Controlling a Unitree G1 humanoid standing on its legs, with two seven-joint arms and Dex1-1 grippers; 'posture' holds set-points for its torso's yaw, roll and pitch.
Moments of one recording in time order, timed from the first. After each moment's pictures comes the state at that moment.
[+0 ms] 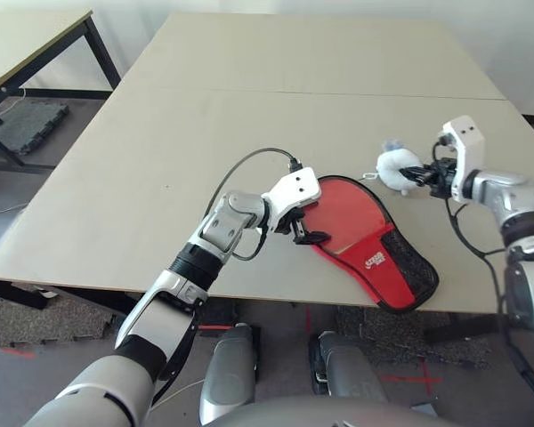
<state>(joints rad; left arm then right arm) -0.67 0.20 -0.41 0.38 0.01 0.34 -0.98 -0.72 -0.76 -0.01 0.89 0.16 0.29 1.04</state>
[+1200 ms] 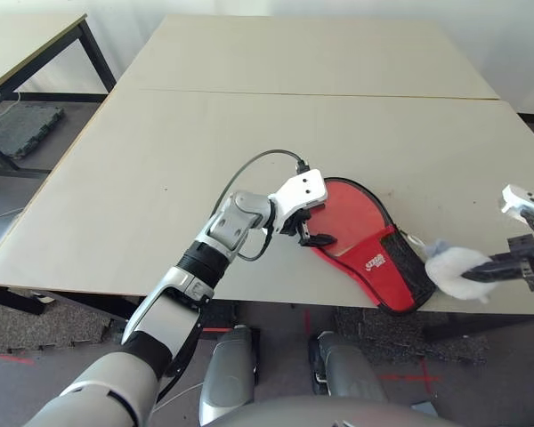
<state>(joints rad) -0.70 0.17 -0.42 0.46 0.02 0.29 -0.99 -0.18 -1.24 0.08 0.30 0.29 0.51 1.61</state>
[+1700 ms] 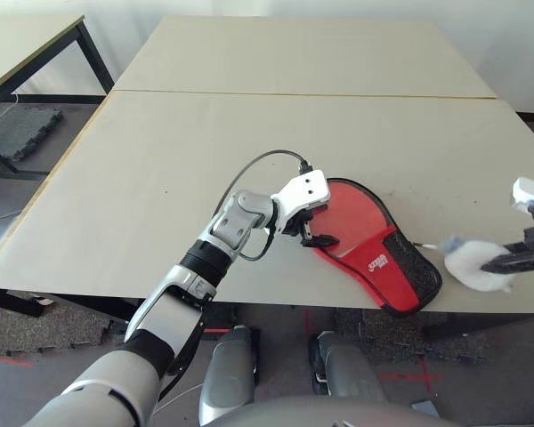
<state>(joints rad) -0.71 0.18 -0.41 0.47 0.01 0.28 -1.01 -0.47 -1.18 0.04 0.54 0.25 0.51 1.54</state>
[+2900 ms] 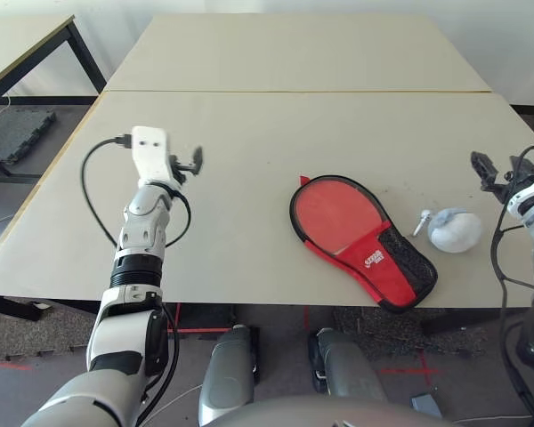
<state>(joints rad) -0.59 0.31 0.26 0.64 -0.07 -0.08 -0.09 -0.61 -0.65 -0.45 0.95 0.29 -0.11 0.37</state>
